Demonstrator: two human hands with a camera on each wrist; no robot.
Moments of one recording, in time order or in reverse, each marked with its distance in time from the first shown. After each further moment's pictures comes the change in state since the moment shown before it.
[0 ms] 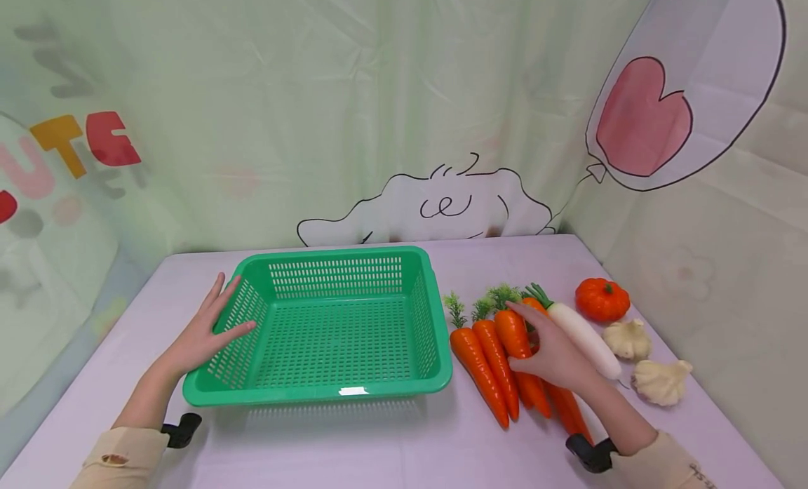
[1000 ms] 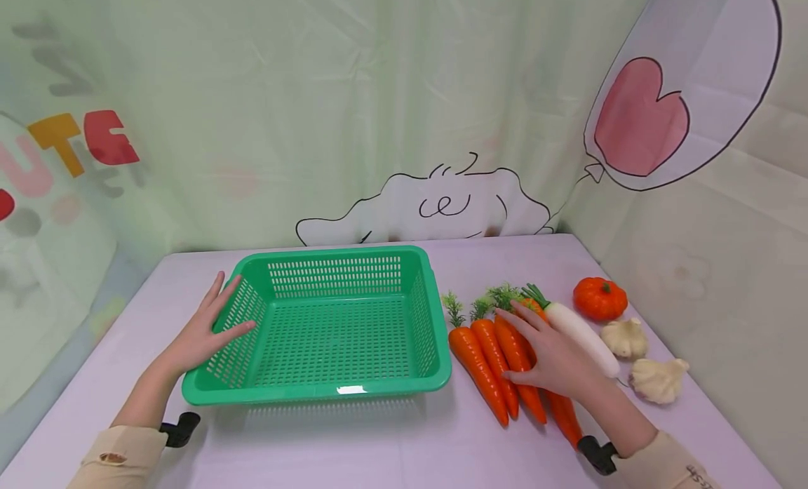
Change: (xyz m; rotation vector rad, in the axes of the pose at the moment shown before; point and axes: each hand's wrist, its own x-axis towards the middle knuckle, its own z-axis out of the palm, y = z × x) left_hand 0.000 0.000 -0.001 0.014 -0.008 0.012; right_hand -0.004 0.011 0.005 -0.353 0.010 -0.232
